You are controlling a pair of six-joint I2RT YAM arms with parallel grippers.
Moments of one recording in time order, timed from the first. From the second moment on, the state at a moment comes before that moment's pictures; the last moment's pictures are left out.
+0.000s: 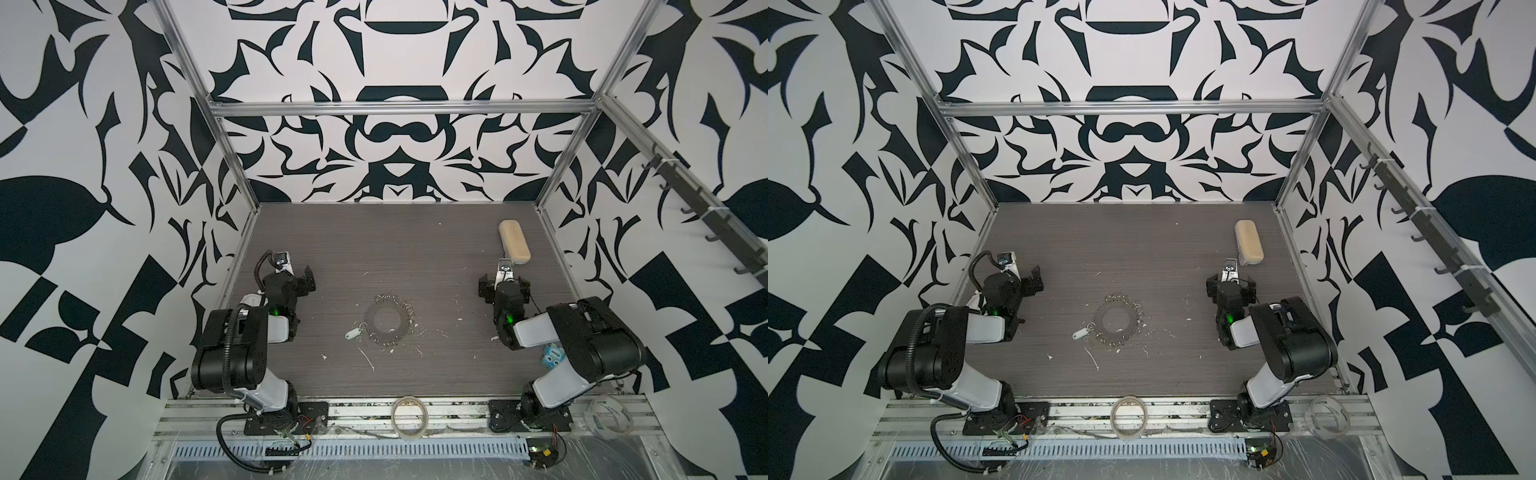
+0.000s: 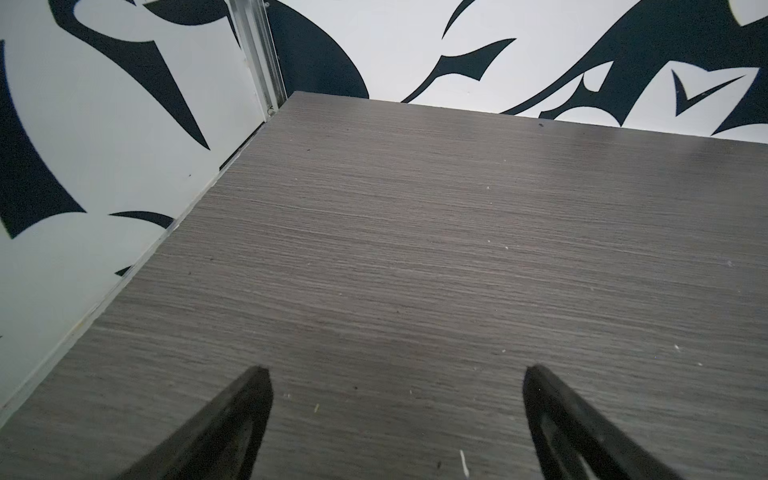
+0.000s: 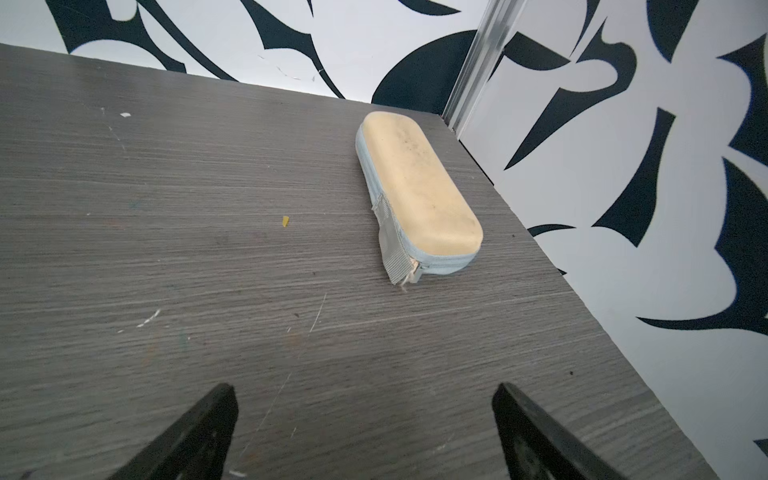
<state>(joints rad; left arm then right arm) 0.04 1.56 0.36 0.86 -0.06 -0.06 0.20 1.61 0.29 0.93 0.48 -0.03</state>
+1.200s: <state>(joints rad) 0.00 1.28 0.50 0.45 -0.14 -0.12 0.35 1.22 0.42 0.42 0.58 0.03</state>
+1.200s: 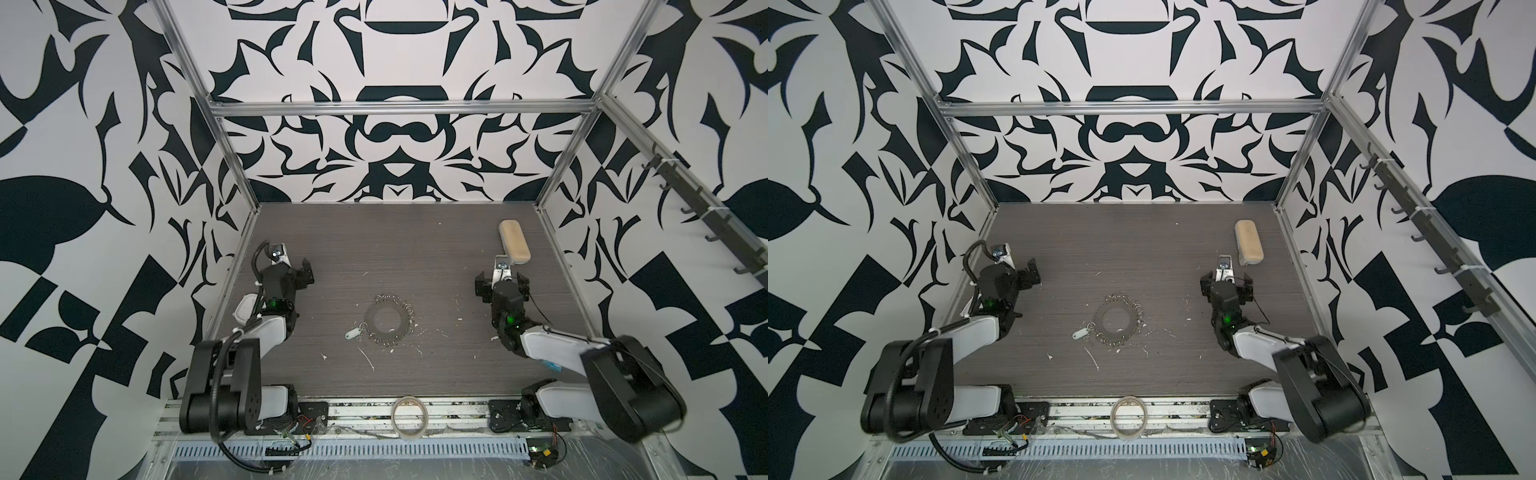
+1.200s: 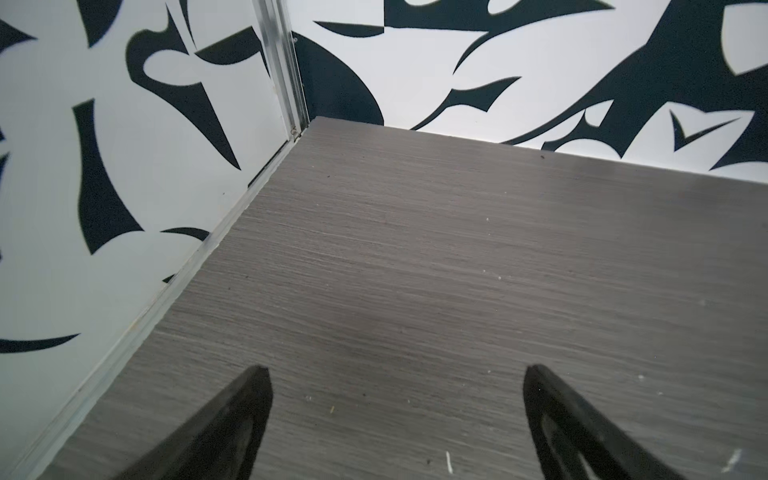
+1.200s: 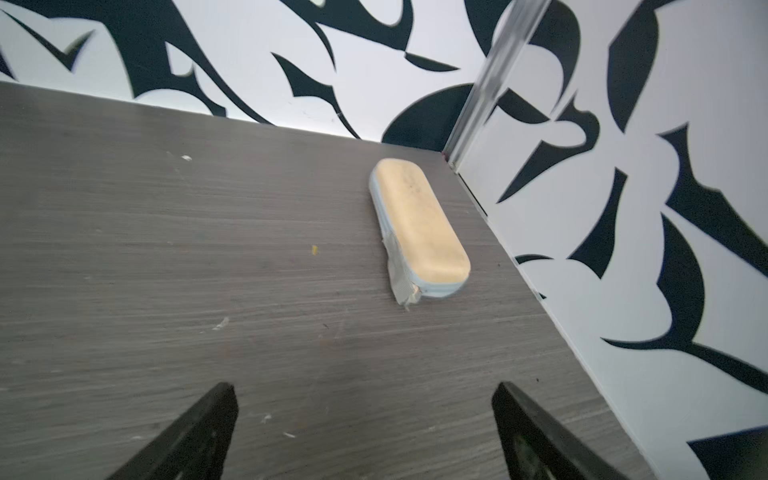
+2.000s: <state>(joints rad) -0.24 1.07 0.54 -0.26 0.31 -0.63 0.74 1.45 0.63 -0.05 -0.16 1.01</state>
